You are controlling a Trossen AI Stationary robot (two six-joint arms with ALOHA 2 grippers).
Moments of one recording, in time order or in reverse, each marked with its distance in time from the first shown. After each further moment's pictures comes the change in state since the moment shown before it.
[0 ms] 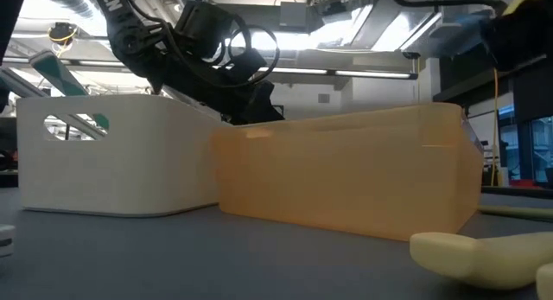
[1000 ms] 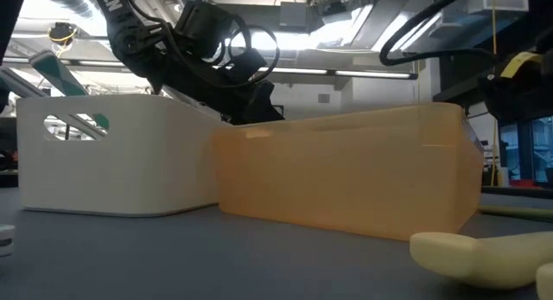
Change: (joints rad) left arm 0.000 0.000 0.000 0.000 0.000 0.000; right arm 0.015 0.262 0.000 0.135 0.009 0.061
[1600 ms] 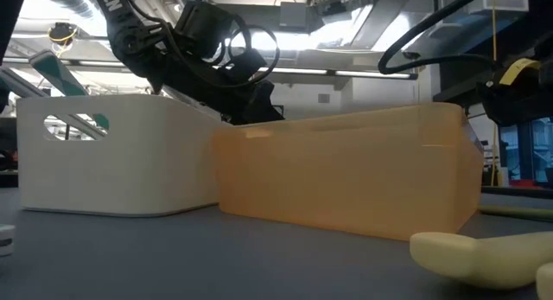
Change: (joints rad) left arm 0.000 0.000 0.000 0.000 0.000 0.000; right arm 0.000 0.026 0.003 -0.008 -0.009 0.000
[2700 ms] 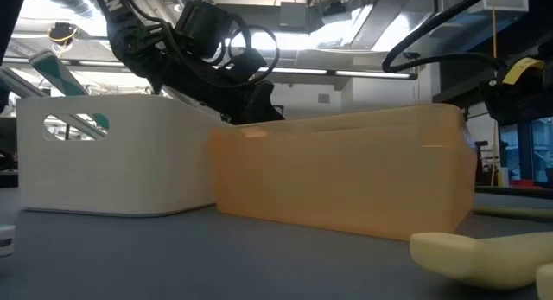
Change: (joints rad) left arm 0.000 0.000 0.000 0.000 0.000 0.000; right arm 0.000 0.001 -0.003 -0.007 0.026 0.000
